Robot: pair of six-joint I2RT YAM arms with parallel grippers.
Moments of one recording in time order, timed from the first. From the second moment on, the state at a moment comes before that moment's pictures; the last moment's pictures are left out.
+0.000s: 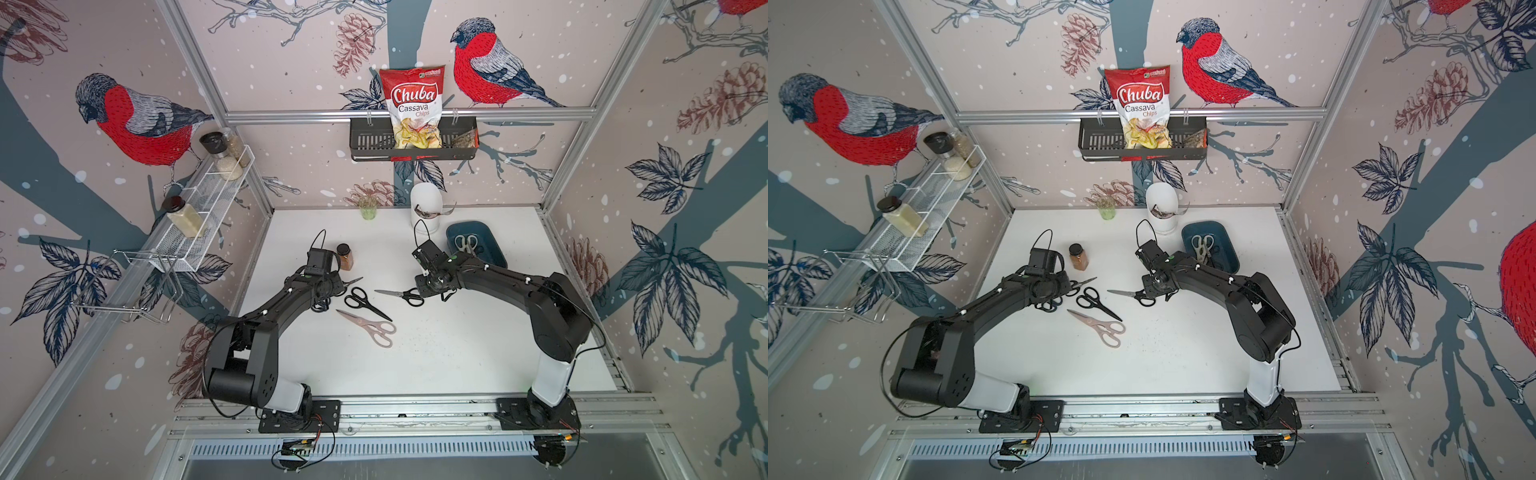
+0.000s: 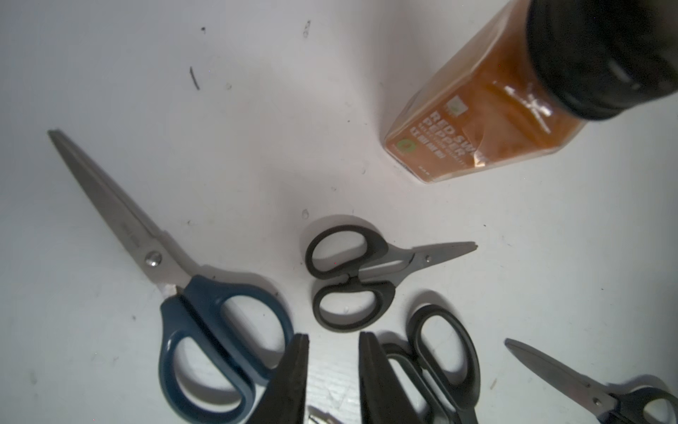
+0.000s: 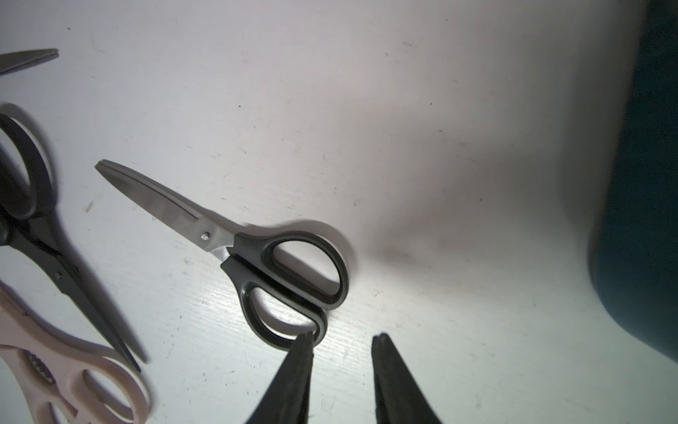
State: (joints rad) left arm -0.16 1.50 0.86 -0.39 -0.06 -0.49; right arm 0.78 1.86 1.33 -0.66 0.10 0.35
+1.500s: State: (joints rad) left arm -0.14 1.89 1.15 -0.55 -0.06 -0.18; right arm 0.66 1.79 1.21 -0.58 0.07 0.35
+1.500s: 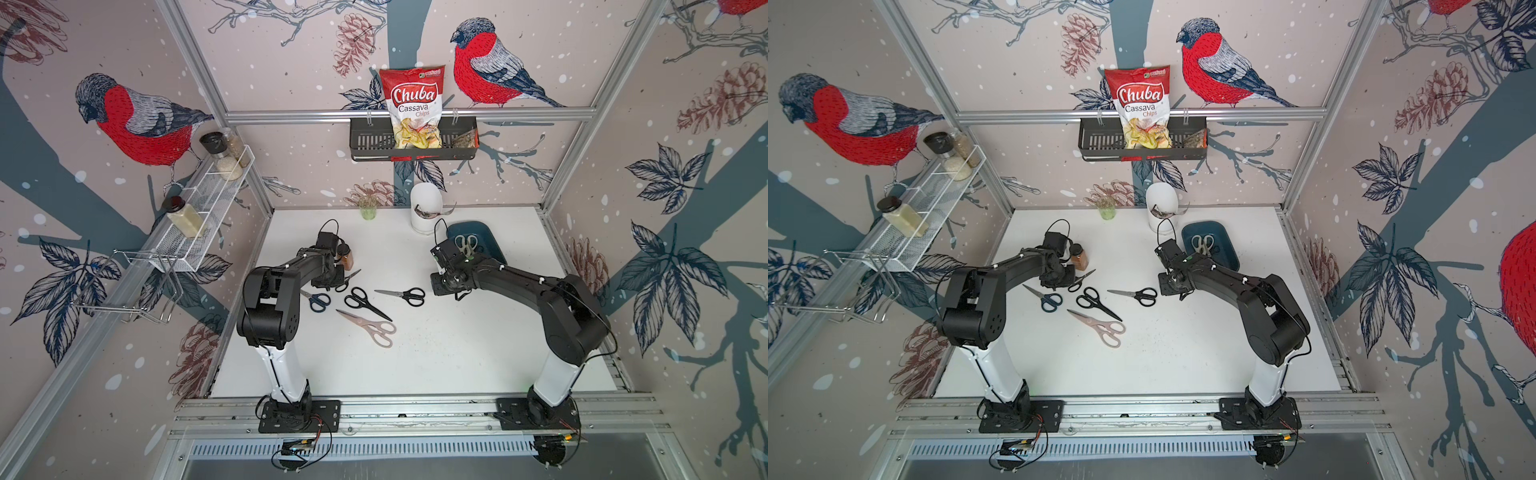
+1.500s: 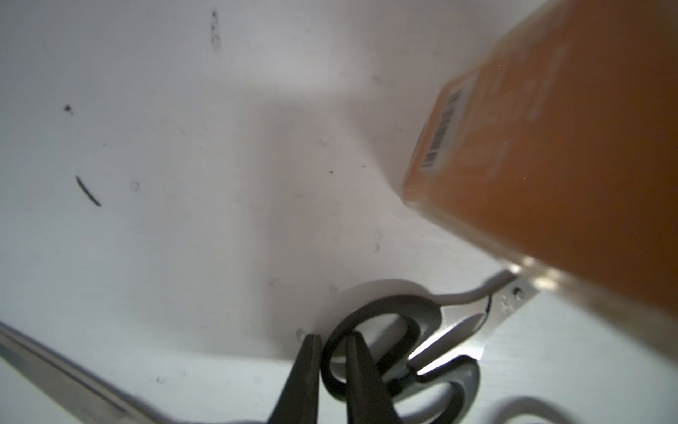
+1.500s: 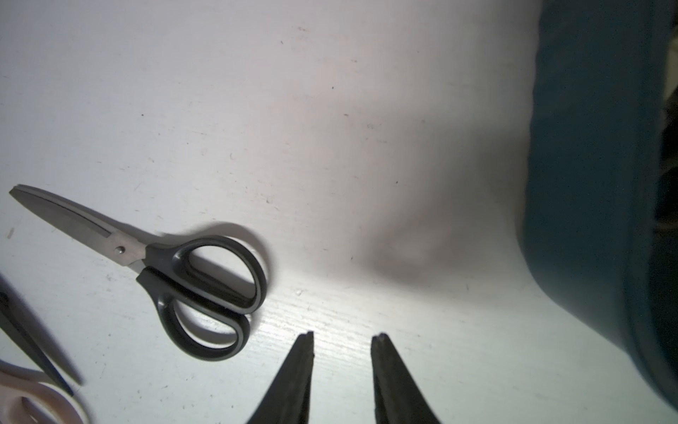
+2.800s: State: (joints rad) left arm -0.15 1.63 1.09 -0.66 0.08 -0.22; right arm 0.63 1.70 1.19 -0.51 -0.02 0.37
